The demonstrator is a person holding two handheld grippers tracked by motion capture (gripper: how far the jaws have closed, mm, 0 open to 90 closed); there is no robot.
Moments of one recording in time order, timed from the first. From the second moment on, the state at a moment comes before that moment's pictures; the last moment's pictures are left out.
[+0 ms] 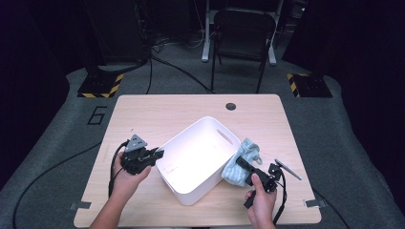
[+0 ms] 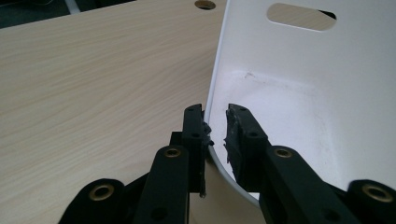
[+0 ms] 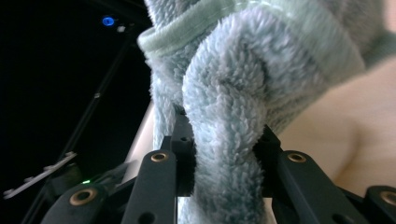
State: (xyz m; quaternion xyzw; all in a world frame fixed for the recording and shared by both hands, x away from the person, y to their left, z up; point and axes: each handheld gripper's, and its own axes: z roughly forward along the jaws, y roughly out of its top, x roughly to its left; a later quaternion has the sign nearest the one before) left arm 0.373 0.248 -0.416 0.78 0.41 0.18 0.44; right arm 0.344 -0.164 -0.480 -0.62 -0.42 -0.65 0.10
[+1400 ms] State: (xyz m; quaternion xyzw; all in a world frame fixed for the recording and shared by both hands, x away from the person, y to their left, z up) left arm 0.371 0.247 -0.415 0.80 0.37 0.16 0.44; right arm 0.354 -0.175 -0.531 -0.69 -0.45 -0.56 0.11
